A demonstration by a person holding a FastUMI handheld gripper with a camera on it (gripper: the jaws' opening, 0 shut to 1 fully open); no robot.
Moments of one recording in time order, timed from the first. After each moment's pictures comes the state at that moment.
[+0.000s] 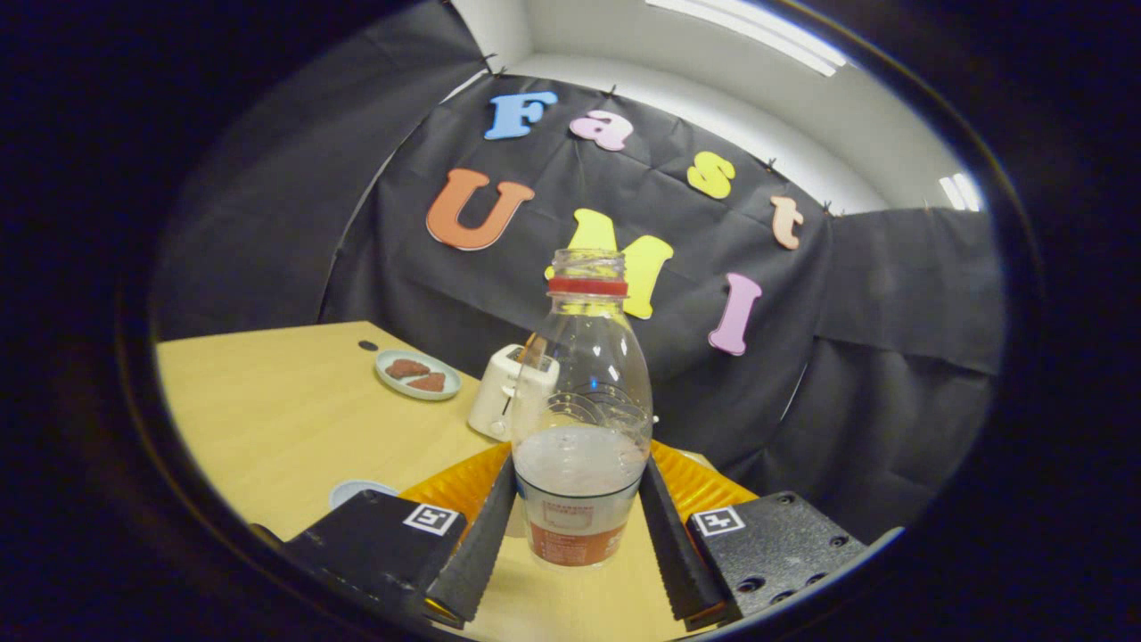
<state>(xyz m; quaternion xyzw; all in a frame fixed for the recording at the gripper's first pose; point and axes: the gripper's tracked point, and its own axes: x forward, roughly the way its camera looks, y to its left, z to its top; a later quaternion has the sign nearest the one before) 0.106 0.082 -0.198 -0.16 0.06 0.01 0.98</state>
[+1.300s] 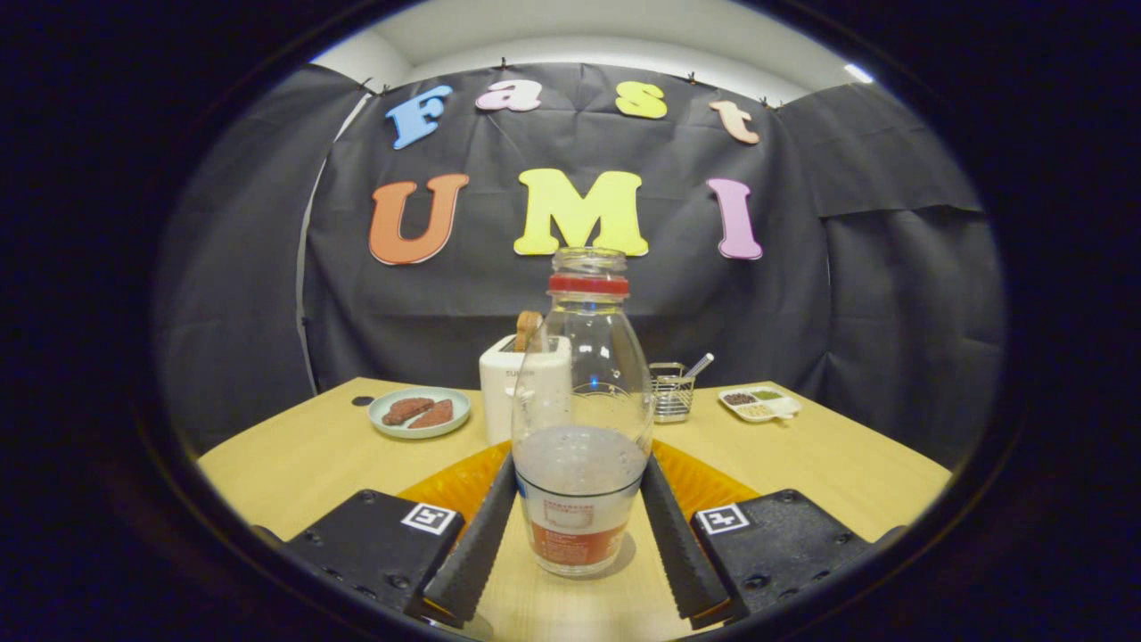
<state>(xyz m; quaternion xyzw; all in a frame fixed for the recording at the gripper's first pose) 0.233 0.086 -0.280 -0.01 0.09 0.00 1.00</state>
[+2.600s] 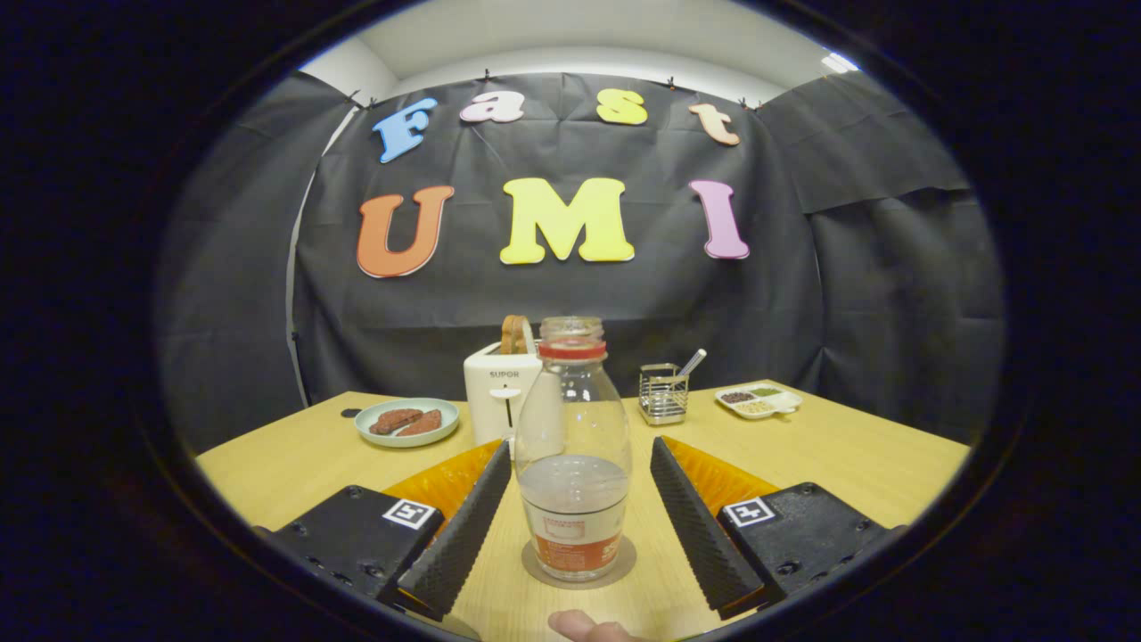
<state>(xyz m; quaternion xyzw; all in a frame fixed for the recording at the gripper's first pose) 0.232 0.071 -0.283 0.01 0.05 -0.02 1.00</state>
